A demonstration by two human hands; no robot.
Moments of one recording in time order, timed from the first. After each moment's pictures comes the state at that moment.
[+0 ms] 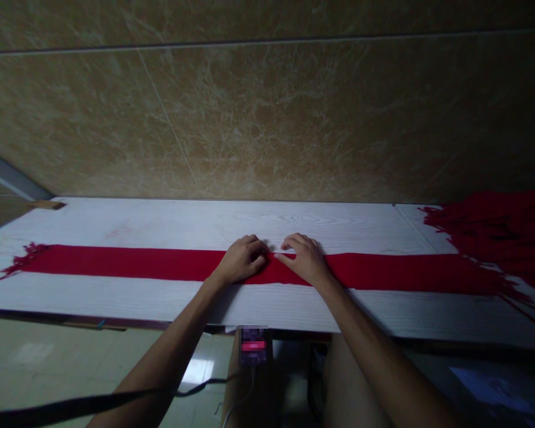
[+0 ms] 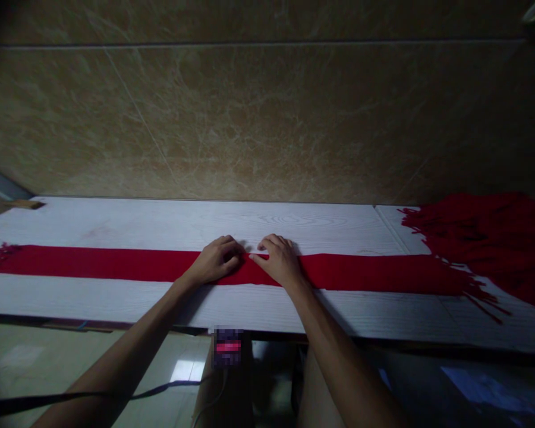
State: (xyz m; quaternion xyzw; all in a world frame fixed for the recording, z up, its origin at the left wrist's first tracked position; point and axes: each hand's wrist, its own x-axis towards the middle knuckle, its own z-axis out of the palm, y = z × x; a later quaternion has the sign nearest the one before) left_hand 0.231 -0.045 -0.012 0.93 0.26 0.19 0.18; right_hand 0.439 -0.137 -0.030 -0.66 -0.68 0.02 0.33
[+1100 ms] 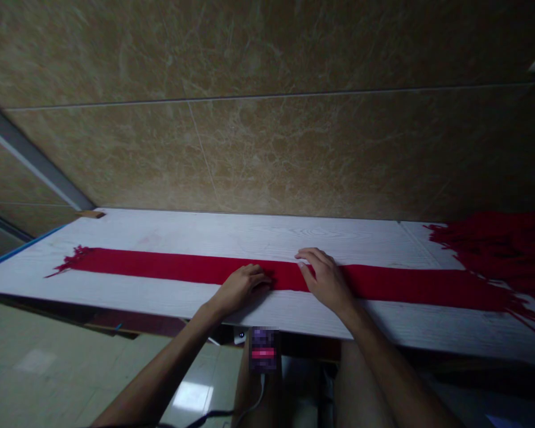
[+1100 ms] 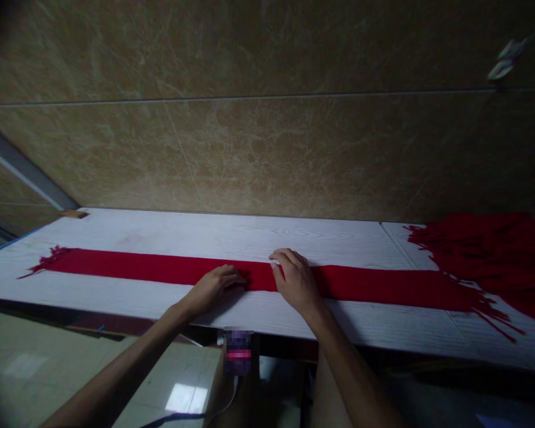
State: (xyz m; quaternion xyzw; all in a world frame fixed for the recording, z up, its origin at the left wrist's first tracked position) left_hand 0.179 -0.088 -0.008 0.95 0.19 0.19 0.15; right_hand 0.426 -0.182 0.010 -0.60 -0.70 0.03 0.38
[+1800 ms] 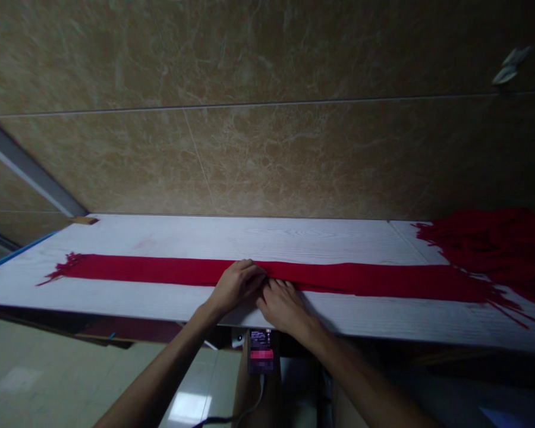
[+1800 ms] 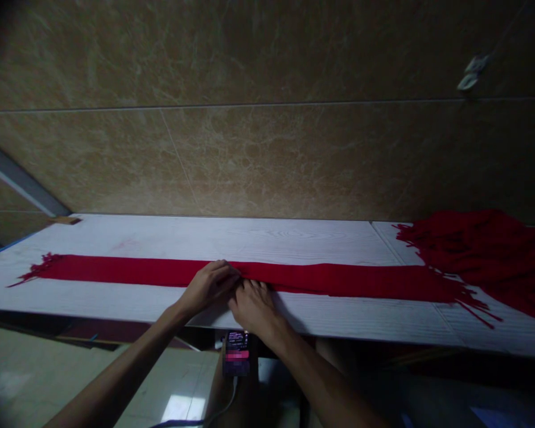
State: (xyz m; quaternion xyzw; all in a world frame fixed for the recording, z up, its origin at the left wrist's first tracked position) left_hand 0.178 -0.093 0.012 0.93 0.25 0.24 0.16; right_hand 0.331 -0.191 0.002 -0.65 -0.75 0.09 0.11
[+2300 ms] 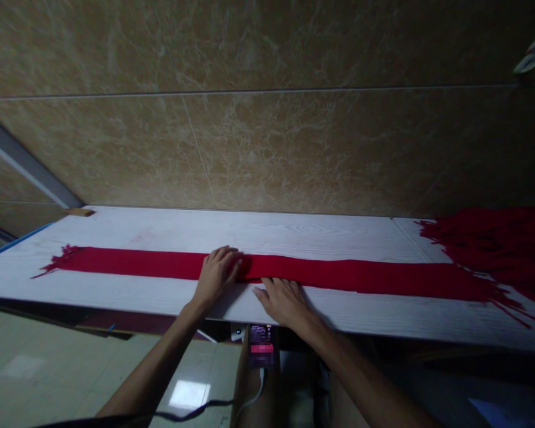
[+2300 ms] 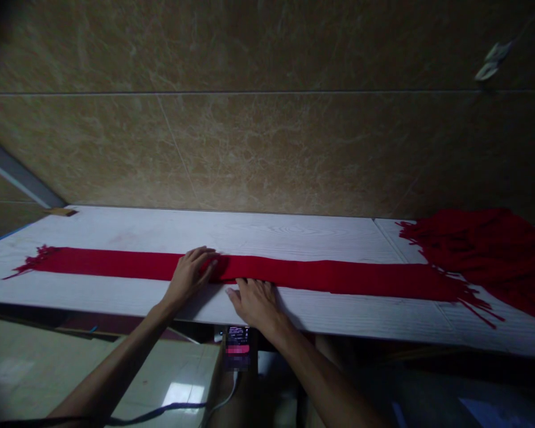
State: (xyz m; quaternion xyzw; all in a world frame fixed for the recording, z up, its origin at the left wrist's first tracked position) left_hand 0.144 -0.072 -0.008 0.88 0.40 0.25 0.07; right_hand 0.333 -0.190 -0.010 -0.68 -0.71 0.11 0.12
